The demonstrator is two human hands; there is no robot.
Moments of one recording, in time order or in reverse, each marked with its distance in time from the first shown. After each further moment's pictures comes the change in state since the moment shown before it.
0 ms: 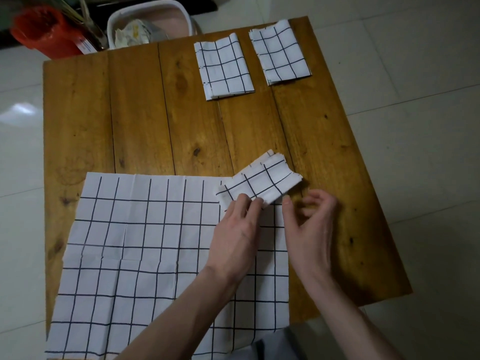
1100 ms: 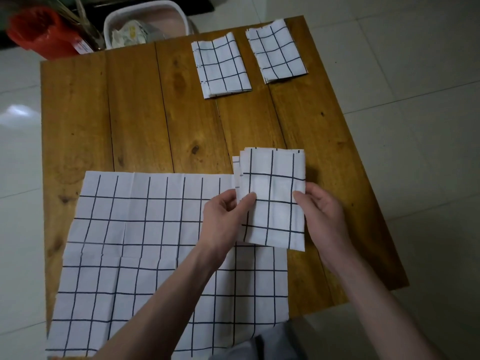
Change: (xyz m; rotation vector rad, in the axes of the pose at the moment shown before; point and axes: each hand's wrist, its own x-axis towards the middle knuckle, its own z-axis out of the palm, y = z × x) left_hand 0.015 -0.002 -0.026 -1.021 -0.006 -0.648; right_hand 0.020 -0.027 -0.038 0.404 -0.351 0.248
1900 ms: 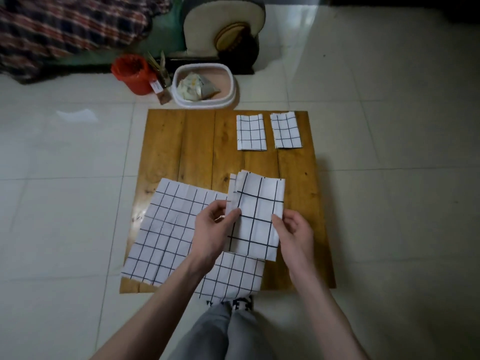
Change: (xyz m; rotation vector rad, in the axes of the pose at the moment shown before) left_hand -0.187 0.165 -0.031 -0.089 0.230 0.080; right_hand -0.139 -0.167 0.010 -0.086 0.003 0.002
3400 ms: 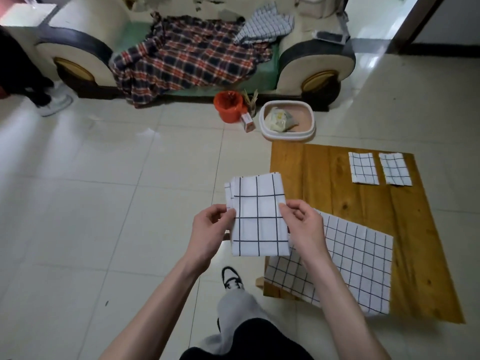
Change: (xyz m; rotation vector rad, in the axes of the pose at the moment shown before) left_hand -0.051 0.088 -0.473 -0.066 0.138 0.029; right_hand -0.198 -0.114 0.394 -0.016 -0.219 -0.177
